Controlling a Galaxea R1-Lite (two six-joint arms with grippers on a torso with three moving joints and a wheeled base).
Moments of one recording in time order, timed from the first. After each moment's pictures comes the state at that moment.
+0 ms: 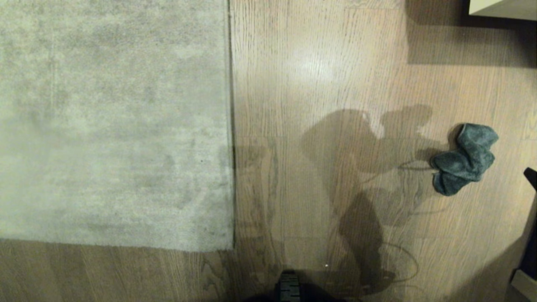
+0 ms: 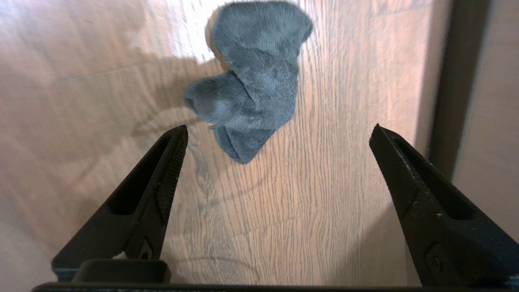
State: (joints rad) left arm -0.01 0.00 0.00 0.00 0.01 -0.03; right arm -0.36 1.09 -0.28 -0.76 0.03 0.09
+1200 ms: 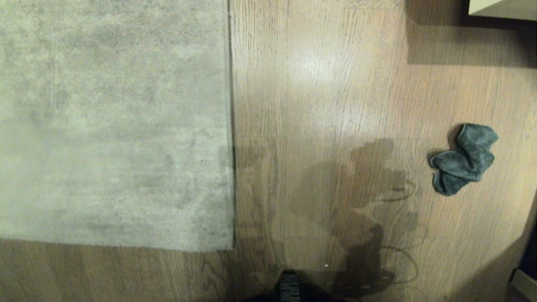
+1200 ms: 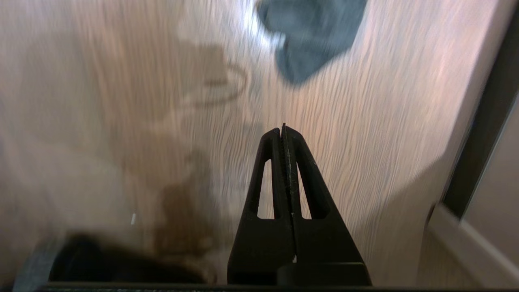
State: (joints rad) left arm -0.01 0.00 0.00 0.00 0.01 -0.03; right arm -0.16 0.60 0.00 -0.55 0.04 0.00
